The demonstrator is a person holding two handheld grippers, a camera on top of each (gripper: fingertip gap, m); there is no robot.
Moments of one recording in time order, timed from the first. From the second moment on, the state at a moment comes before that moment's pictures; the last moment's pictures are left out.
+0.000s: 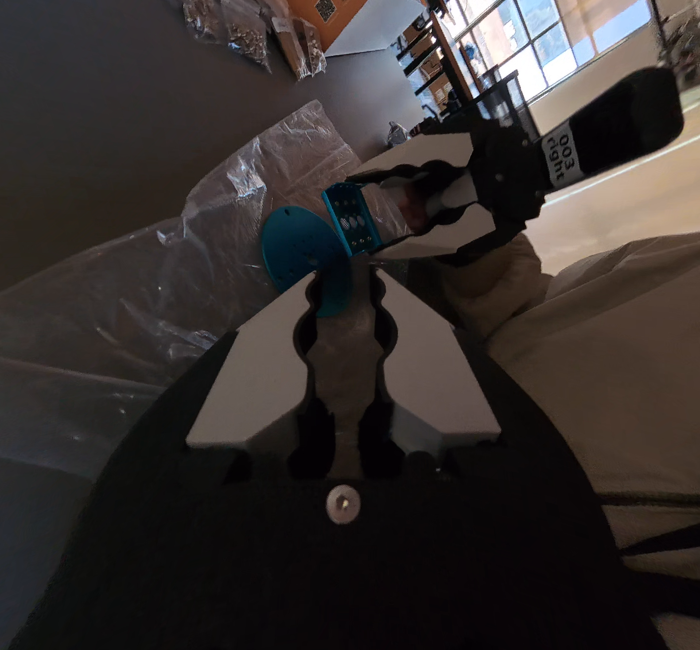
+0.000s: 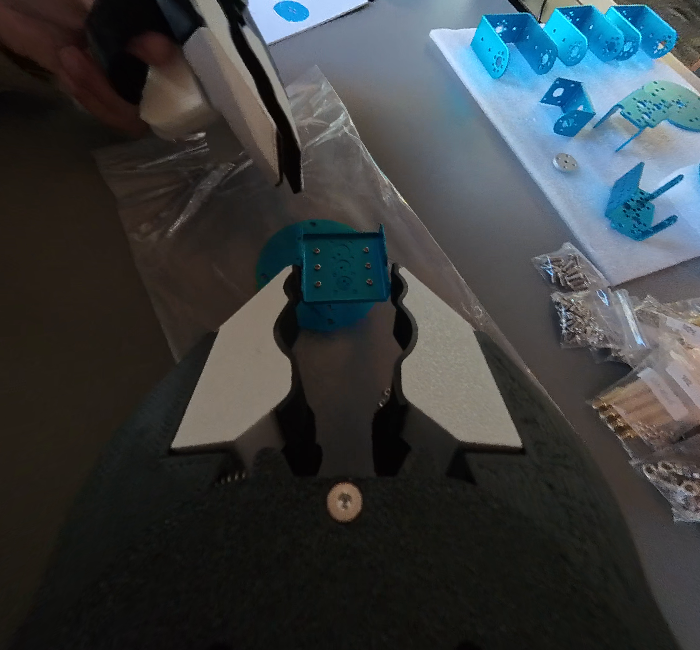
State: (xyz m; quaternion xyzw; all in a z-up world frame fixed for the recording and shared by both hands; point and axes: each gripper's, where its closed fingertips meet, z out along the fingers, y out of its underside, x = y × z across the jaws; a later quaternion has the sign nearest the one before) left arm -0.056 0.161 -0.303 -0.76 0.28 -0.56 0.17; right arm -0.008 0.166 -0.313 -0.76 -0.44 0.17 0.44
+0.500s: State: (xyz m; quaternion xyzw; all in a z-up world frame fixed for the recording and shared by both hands) left arm -0.055 0.149 -0.301 -0.76 0.27 -0.58 0.12; right arm -0.028 0.140 -0.306 -0.74 -0.48 0.20 0.43
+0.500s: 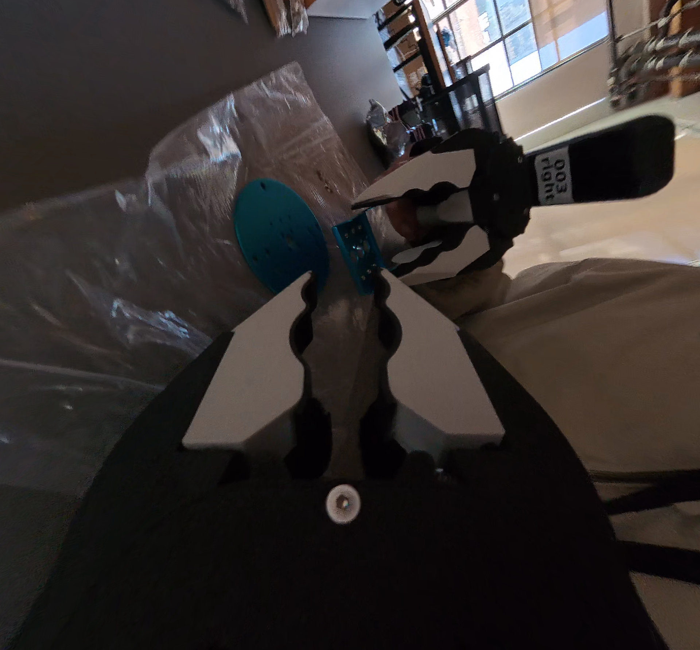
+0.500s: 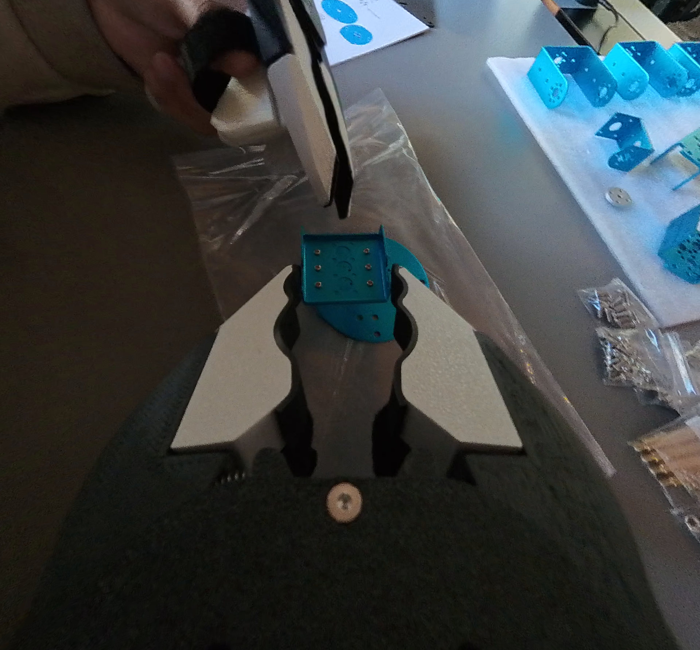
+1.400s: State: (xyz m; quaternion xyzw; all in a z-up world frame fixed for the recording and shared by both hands) left arm -0.057 0.143 -0.283 -0.73 0.13 -0.67 0.06; right arm -0.036 0.133 -0.274 -0.74 -0.18 0.59 0.26
